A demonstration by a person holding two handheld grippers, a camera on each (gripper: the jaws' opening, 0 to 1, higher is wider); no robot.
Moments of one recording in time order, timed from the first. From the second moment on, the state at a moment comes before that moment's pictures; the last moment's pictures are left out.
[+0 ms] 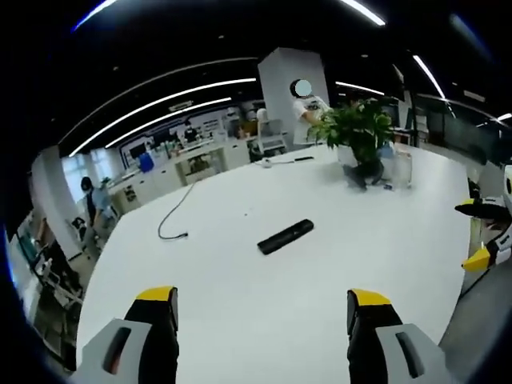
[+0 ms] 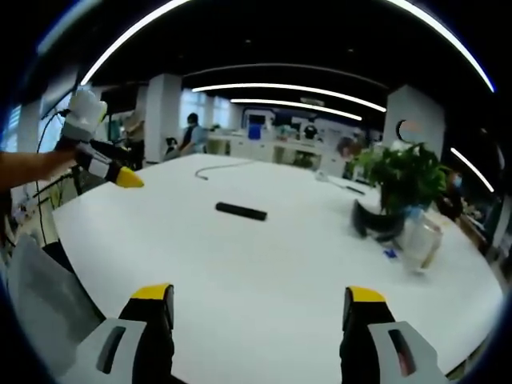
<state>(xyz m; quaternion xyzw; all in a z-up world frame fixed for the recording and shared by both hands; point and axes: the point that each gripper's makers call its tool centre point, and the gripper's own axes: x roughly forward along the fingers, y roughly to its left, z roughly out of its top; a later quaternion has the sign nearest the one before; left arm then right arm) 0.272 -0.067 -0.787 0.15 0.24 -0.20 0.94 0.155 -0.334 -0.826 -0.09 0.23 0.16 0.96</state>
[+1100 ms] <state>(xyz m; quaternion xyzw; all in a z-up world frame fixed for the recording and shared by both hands) 0.387 -0.145 -0.797 0.30 0.28 -0.37 0.83 0.157 -0.333 -0.835 -0.10 0.25 0.16 0.95</state>
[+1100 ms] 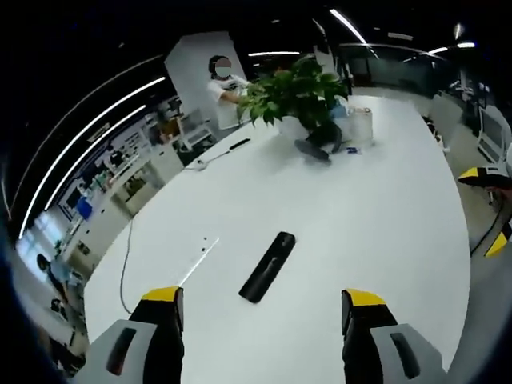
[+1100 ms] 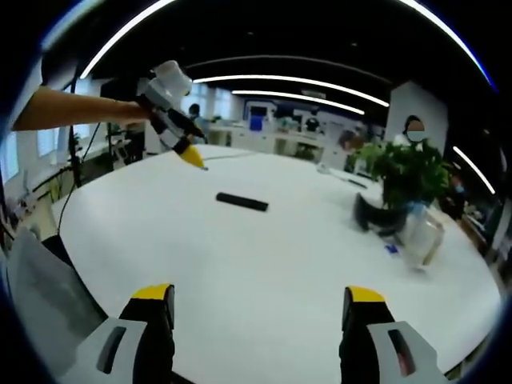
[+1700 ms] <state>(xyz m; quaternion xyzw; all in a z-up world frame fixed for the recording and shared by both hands) 0.433 -0.167 -0.851 0.31 0.34 -0.44 0.77 0.158 -0.335 -0.843 -0.11 0.27 0.16 0.94</state>
